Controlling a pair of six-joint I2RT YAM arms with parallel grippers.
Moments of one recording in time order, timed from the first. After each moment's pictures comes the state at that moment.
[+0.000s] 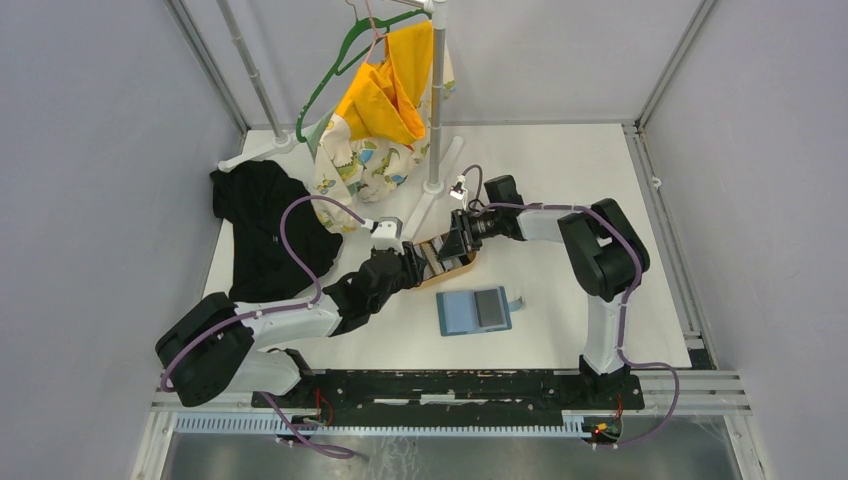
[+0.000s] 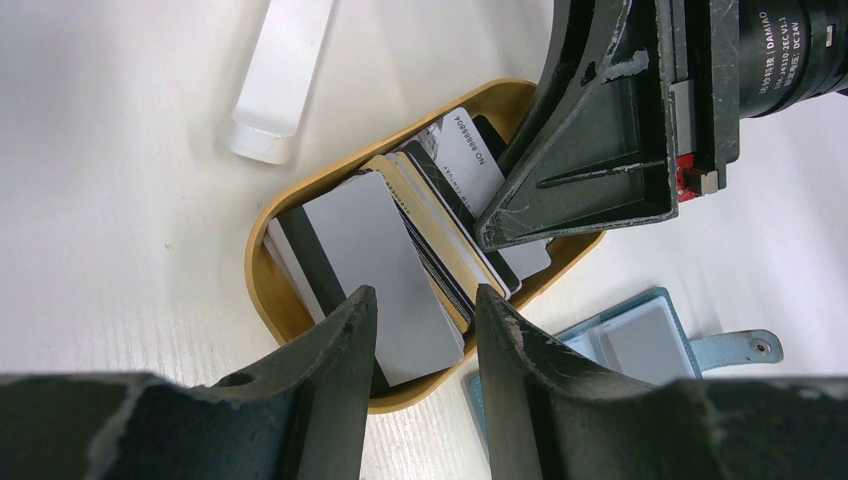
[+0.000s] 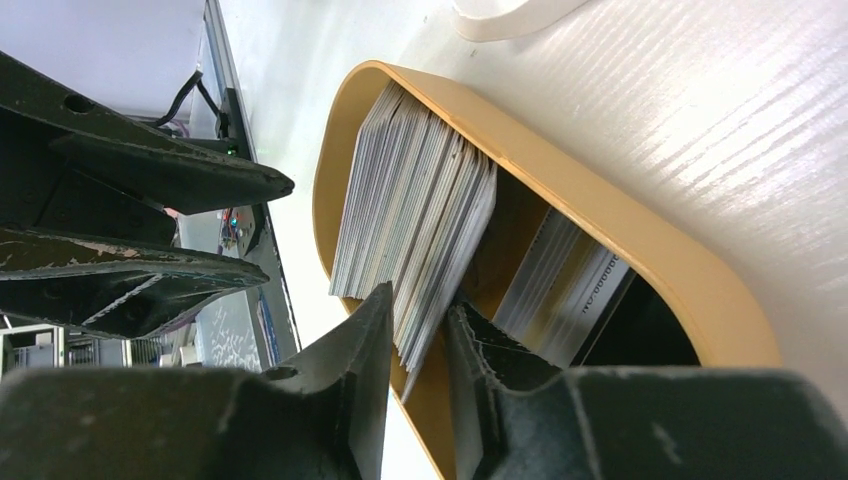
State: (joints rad) left arm -0.87 1.29 0.47 0.38 -0.41 -0.59; right arm 0.44 2.01 1.11 0.04 -1.00 0.28
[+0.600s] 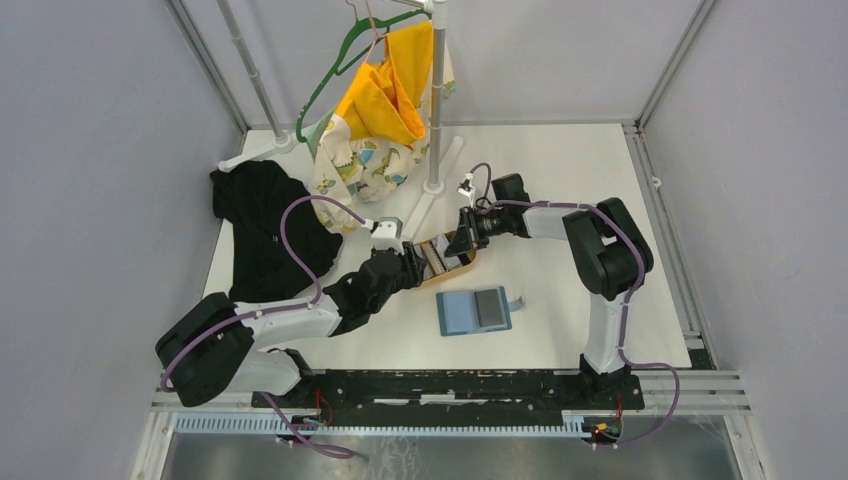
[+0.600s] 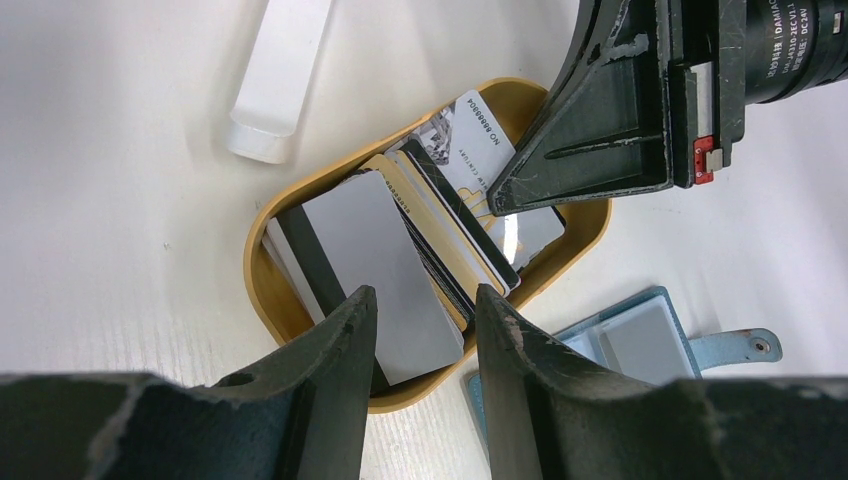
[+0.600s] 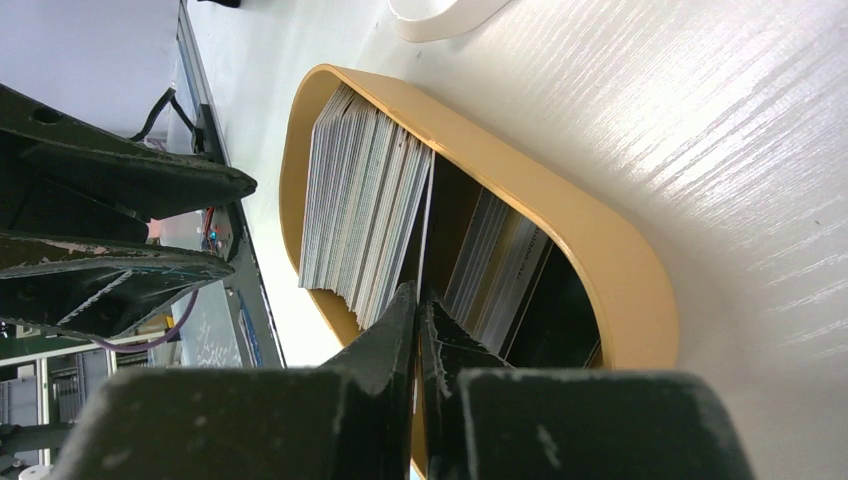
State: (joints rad) left arm -0.87 1.29 0.47 0.38 -0.41 -0.59; right arm 0.39 2.01 1.11 0.00 -0.96 0.25
